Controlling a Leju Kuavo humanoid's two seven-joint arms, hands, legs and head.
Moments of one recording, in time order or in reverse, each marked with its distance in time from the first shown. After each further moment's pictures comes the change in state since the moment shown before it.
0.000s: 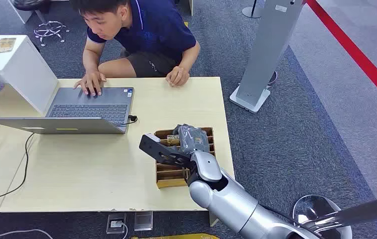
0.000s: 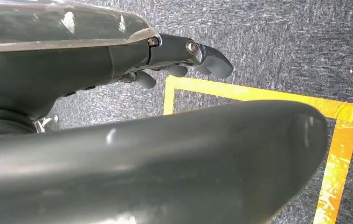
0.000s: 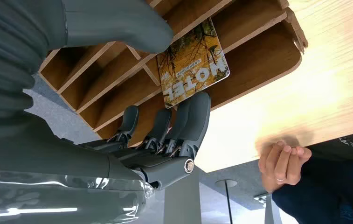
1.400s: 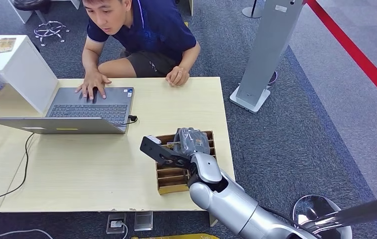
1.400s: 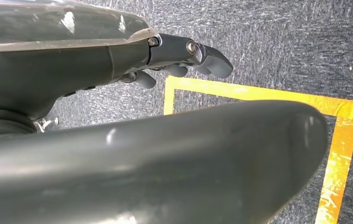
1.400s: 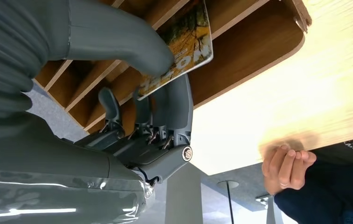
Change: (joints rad) left arm 0.000 -0.001 0.000 0.000 -0.014 -0.006 0.000; right arm 0.009 0.000 -0.002 0.009 0.008 -0.007 -0.004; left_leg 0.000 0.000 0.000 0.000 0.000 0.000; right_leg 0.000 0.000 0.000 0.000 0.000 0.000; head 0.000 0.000
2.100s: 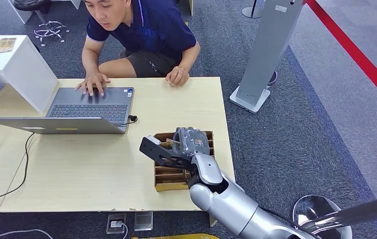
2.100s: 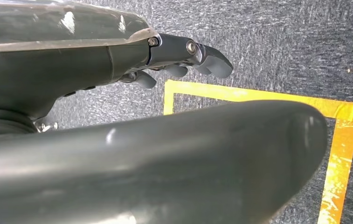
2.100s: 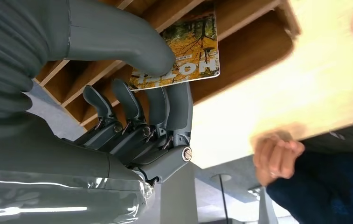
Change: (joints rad) left arm 0.000 -0.001 -0.007 0.000 -0.011 0.012 -0.005; right arm 0.013 -0.002 -0.002 -0.014 0.016 -0.045 -0.044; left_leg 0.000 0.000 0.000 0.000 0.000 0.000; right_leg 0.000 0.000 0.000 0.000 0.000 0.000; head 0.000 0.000
